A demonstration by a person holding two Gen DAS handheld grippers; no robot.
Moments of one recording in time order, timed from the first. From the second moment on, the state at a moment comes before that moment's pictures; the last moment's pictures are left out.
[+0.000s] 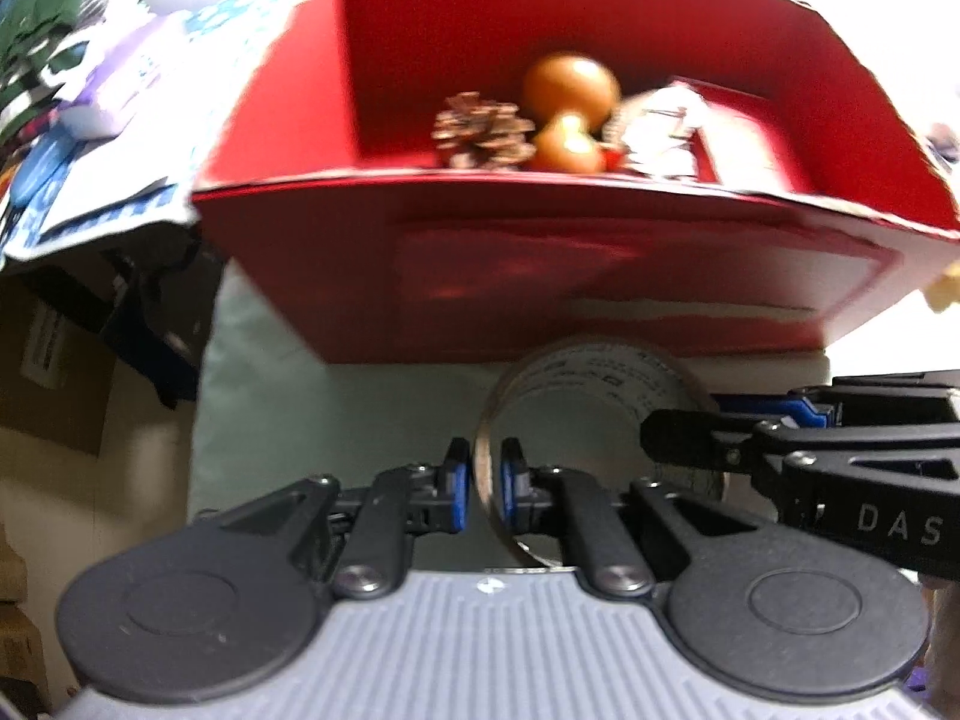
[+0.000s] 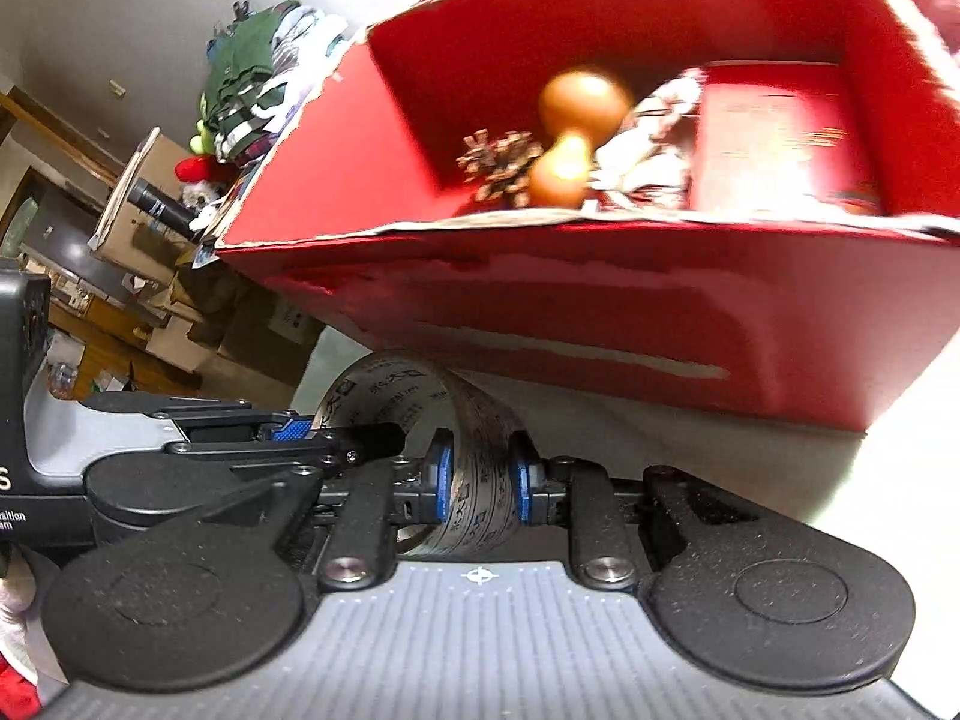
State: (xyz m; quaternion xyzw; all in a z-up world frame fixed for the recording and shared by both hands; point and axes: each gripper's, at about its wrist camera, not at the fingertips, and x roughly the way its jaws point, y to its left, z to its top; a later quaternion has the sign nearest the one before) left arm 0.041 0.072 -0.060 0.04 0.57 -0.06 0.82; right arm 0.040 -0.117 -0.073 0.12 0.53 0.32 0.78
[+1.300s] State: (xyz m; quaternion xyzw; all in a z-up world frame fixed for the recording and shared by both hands) left arm 0.006 -0.169 0.040 0.17 0.41 -0.26 0.86; right arm 0.001 -0.333 0.021 0.17 0.36 0.14 0.91
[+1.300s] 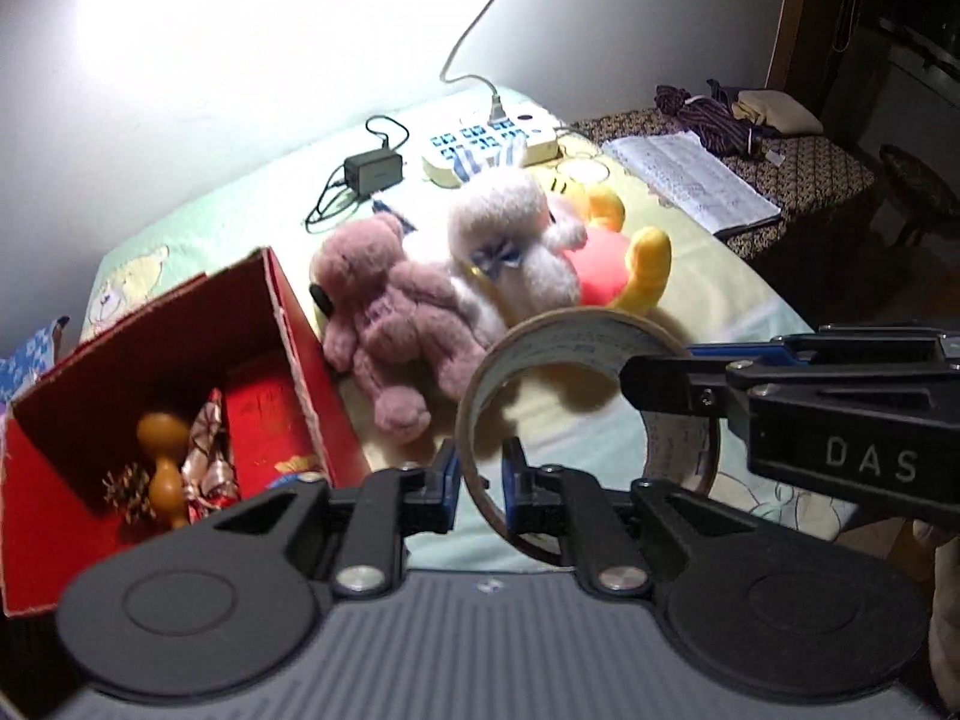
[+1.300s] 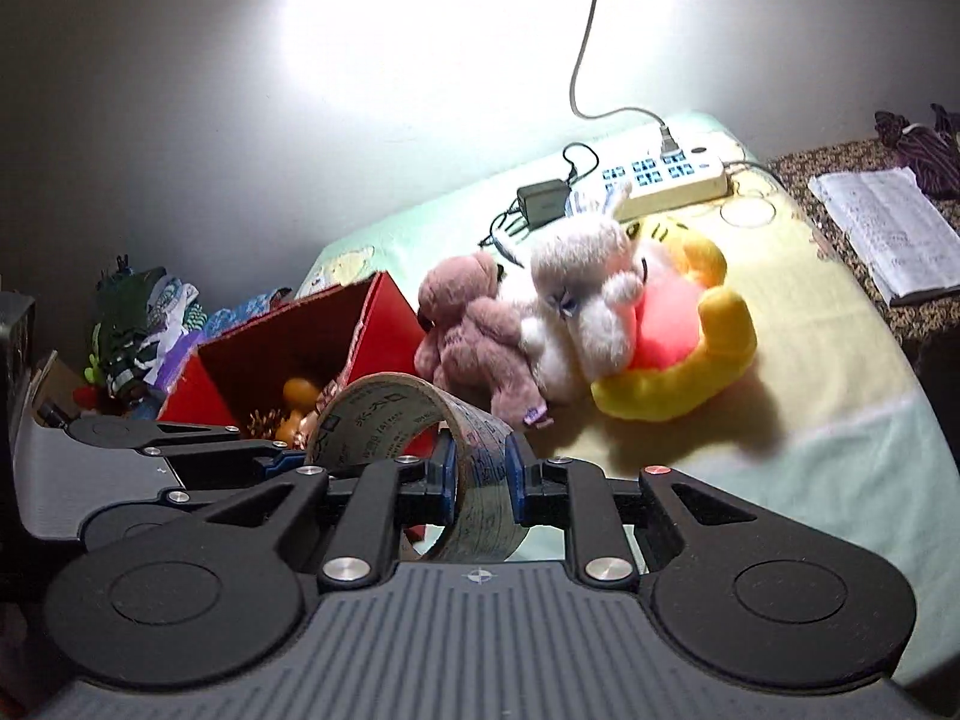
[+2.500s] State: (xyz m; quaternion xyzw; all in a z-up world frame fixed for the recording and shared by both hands) left arm 0.140 0.067 -0.020 0.14 0.53 -0.12 0.83; right arm 0.155 -0.079 -0.041 0.10 0.54 0.31 0.77
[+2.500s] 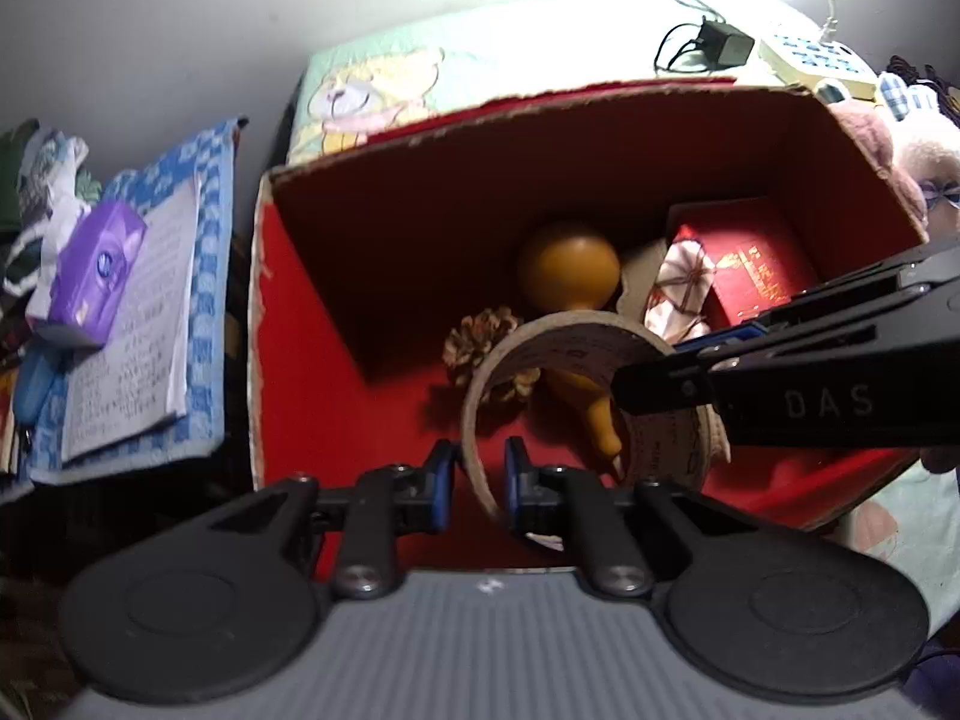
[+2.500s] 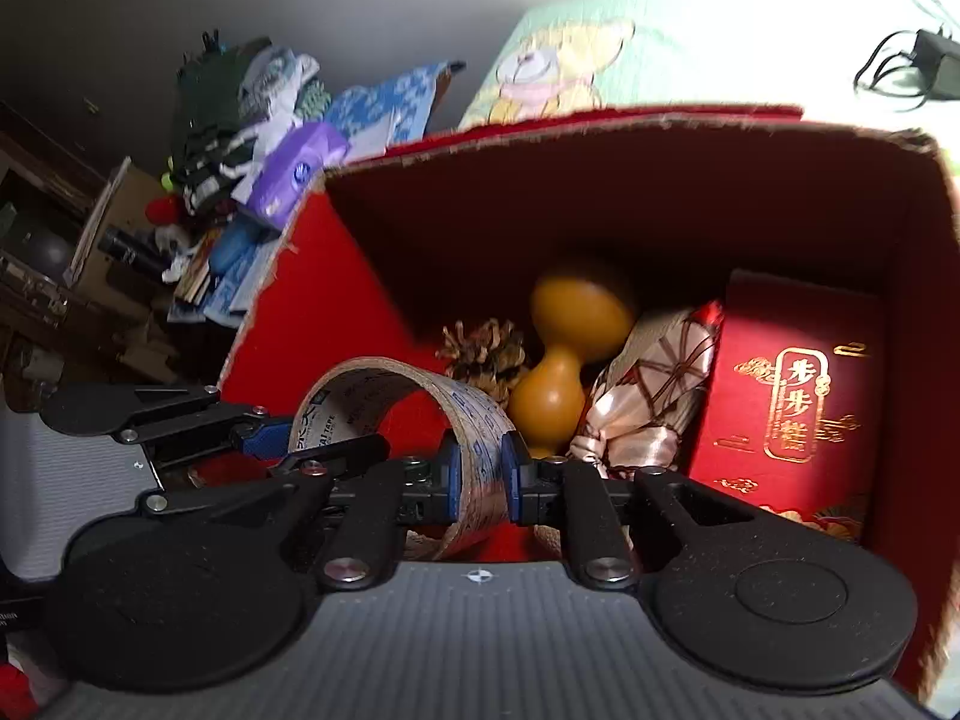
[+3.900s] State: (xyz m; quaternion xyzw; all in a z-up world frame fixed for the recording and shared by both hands) left arm 0.146 0.066 -0.036 0.13 0.54 -0.09 0.83; right arm 0.209 -0.051 -0.100 0.10 0.70 0.32 0.63
